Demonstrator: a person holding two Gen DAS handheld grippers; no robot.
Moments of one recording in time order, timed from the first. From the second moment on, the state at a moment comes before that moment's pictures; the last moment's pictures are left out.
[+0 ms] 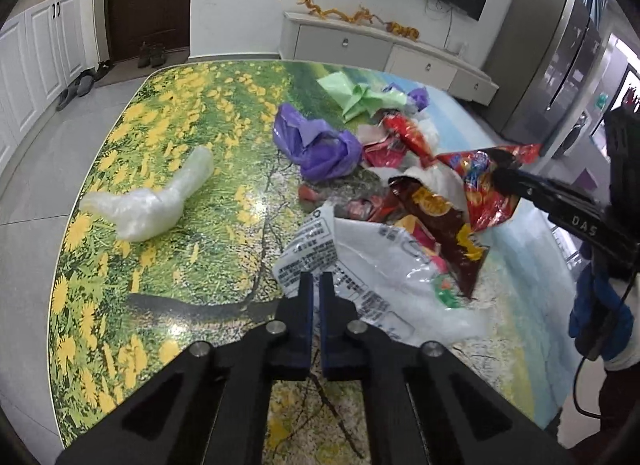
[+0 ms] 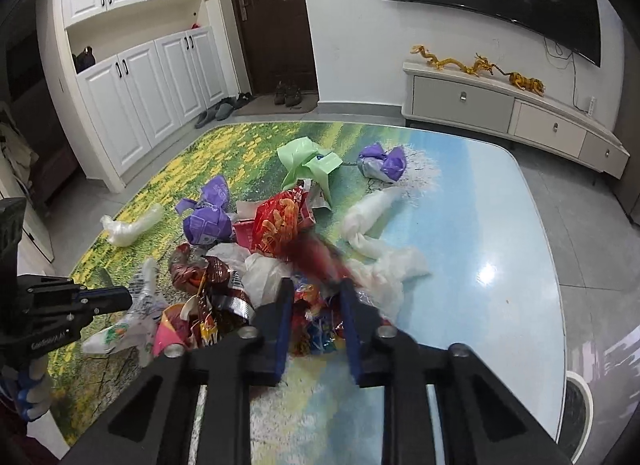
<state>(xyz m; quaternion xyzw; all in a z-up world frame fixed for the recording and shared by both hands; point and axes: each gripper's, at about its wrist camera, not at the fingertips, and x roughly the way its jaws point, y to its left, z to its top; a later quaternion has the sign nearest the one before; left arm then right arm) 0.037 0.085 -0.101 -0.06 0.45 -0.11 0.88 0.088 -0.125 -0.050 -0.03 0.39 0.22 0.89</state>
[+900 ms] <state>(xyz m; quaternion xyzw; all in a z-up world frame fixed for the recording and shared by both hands) -0.012 0.048 -0.072 -0.02 0.42 -0.18 0.89 0.044 -0.156 -0.034 0.02 0.38 0.21 0.90</state>
